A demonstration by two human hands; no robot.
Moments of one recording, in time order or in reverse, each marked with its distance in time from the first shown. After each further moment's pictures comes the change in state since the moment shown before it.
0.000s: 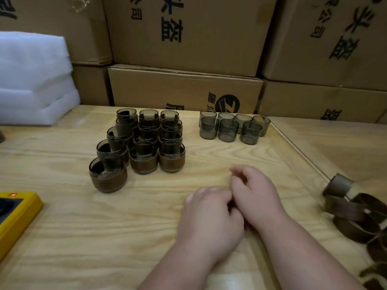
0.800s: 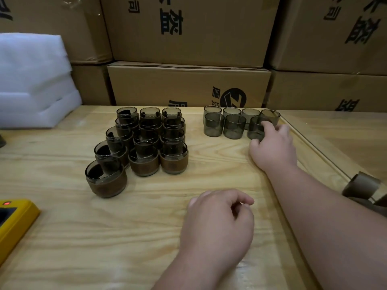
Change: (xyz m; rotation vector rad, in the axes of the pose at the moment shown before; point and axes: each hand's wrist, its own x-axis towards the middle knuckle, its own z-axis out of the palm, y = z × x) left_hand 0.002 0.003 0.002 -0.274 0.066 -0.064; right_hand 0.131 0.049 0.004 -0.413 0.147 0.180
